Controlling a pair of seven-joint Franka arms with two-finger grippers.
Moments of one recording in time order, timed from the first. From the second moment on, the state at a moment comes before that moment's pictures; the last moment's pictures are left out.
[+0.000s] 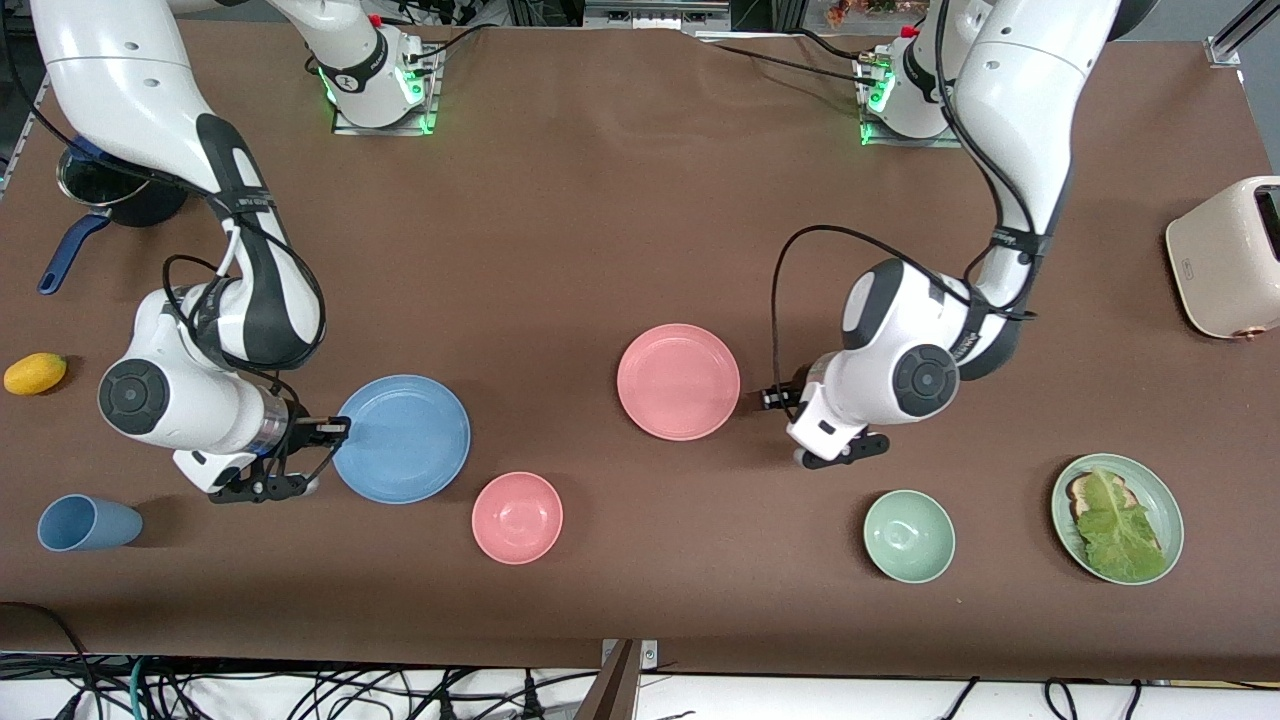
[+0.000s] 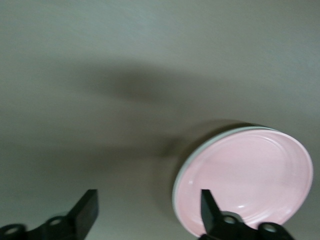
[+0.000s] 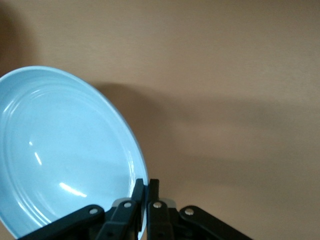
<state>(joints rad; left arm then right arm) -0.24 0.69 -0.13 -1.44 -0.20 1.98 -0.50 0.05 0.68 0.08 -1.42 0.00 2.03 0.00</state>
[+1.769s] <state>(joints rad) 0.13 0.21 -0.12 -1.53 0.02 1.61 -0.12 0.65 0.81 0.09 -1.31 0.04 2.12 0.94</state>
